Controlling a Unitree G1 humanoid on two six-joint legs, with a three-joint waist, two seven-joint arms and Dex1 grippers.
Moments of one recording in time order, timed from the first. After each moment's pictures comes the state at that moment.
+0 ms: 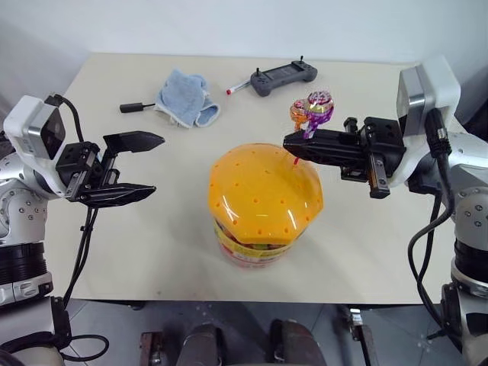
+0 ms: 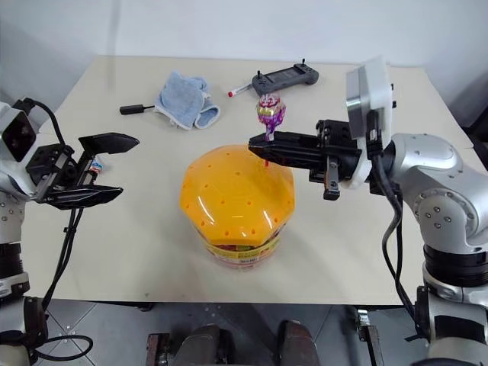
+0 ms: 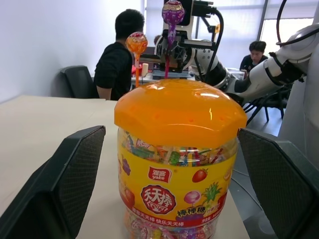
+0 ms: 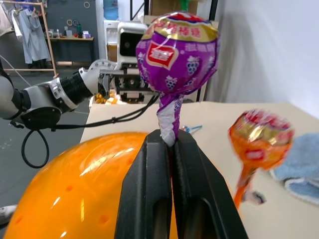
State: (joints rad) left arm -0.61 0.80 0.34 0.09 -0.82 0.52 -1.50; right arm -0.78 -0.74 -0.12 -0.36 0.97 0.70 0.95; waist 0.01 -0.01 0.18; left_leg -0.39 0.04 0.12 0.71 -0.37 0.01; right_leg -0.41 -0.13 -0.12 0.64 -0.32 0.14
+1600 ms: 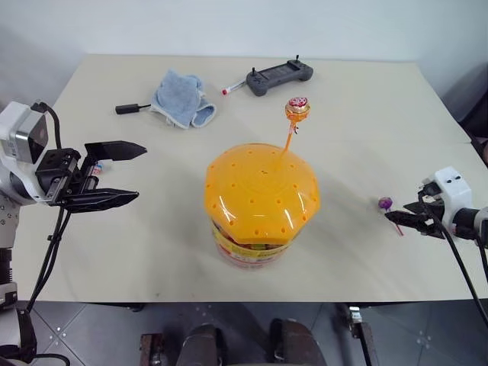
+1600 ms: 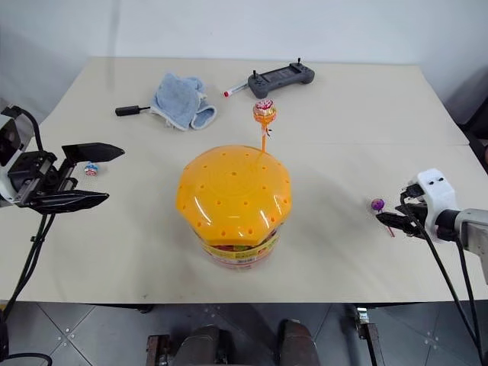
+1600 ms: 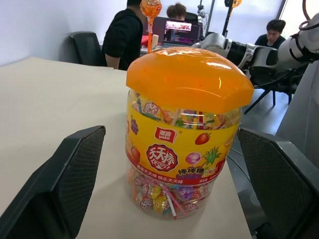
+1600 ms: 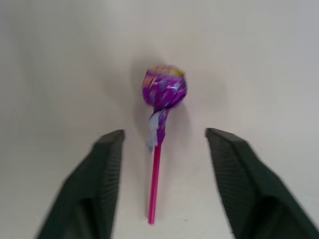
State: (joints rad) left arm -0.54 0.99 0.27 0.17 -0.87 0.46 -1.50; right arm -0.25 -1.03 -0.25 0.01 0.47 0.90 0.78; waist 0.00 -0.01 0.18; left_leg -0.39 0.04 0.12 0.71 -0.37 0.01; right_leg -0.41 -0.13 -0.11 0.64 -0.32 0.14
